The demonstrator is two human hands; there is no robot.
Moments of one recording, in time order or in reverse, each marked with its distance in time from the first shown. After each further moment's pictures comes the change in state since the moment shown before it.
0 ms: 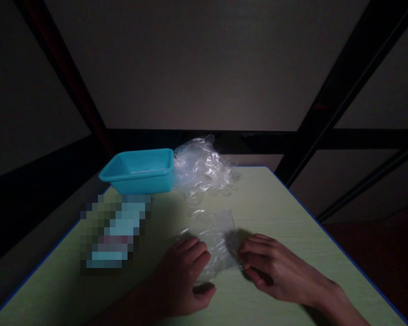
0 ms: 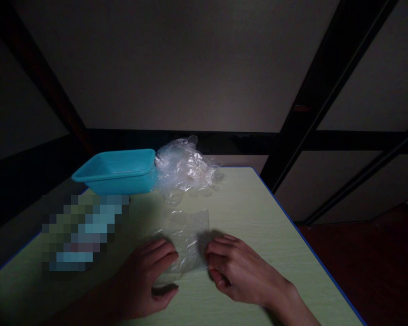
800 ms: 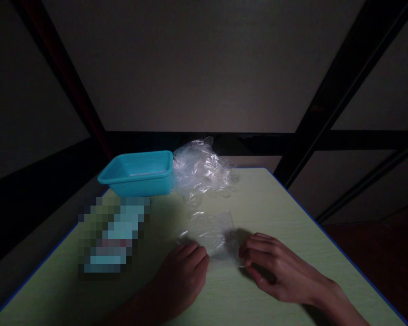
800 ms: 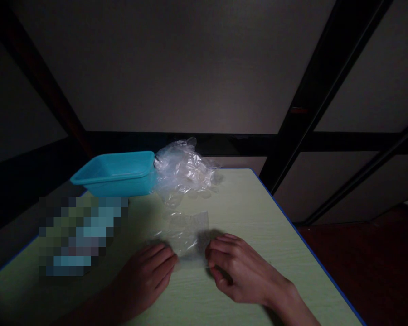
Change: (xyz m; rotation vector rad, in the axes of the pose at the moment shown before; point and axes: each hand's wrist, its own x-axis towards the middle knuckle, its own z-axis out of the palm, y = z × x) left_hand 0.004 0.000 0.004 0.273 0.062 0.115; right_hand -0.003 0.001 -0.002 0.008 0.042 0.020
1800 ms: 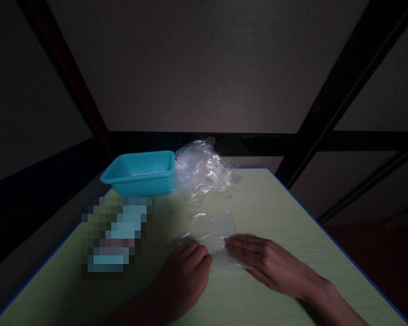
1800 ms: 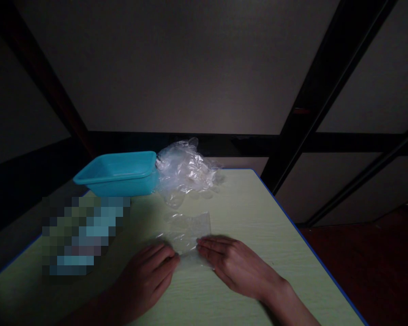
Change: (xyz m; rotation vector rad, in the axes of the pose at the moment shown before) left_hand -0.001 0.000 -0.003 -0.064 0.043 -0.027; right_hand 0.009 0.007 0.005 -0.084 -0.129 -0.049
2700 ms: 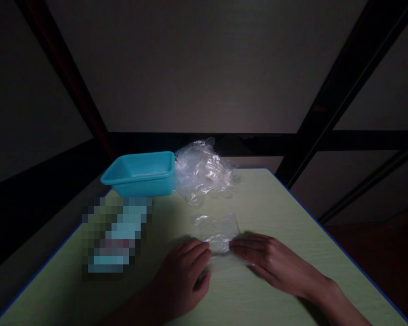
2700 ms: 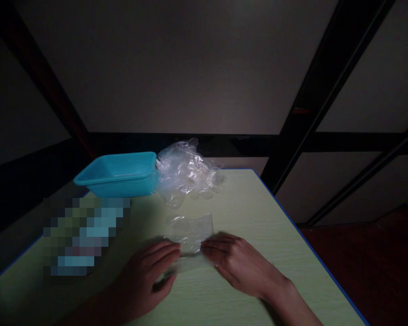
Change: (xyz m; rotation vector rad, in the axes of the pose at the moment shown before) left_hand -0.005 -0.004 0.003 -0.145 0.071 -0.085; right_hand -0.001 0.001 -0.003 0.072 0.061 0.020
